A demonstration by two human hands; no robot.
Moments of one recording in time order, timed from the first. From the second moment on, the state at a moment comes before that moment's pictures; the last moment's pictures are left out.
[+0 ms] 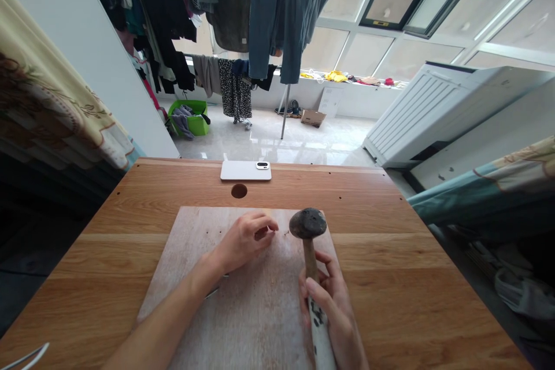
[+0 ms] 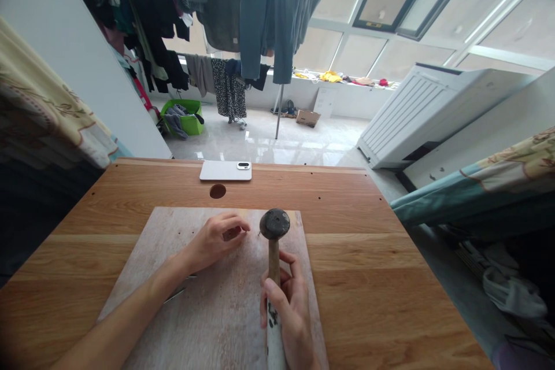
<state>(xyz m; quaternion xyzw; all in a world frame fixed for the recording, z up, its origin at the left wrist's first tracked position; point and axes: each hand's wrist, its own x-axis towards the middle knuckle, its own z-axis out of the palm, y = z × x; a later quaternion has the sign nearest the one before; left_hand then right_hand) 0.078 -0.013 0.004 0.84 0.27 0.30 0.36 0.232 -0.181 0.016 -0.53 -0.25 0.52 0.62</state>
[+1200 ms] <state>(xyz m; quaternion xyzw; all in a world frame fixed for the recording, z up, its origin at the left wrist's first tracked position) 0.078 -0.015 0.004 0.81 0.31 0.30 0.40 0.217 -0.174 0.026 -0.50 -0.33 0.58 0.56</state>
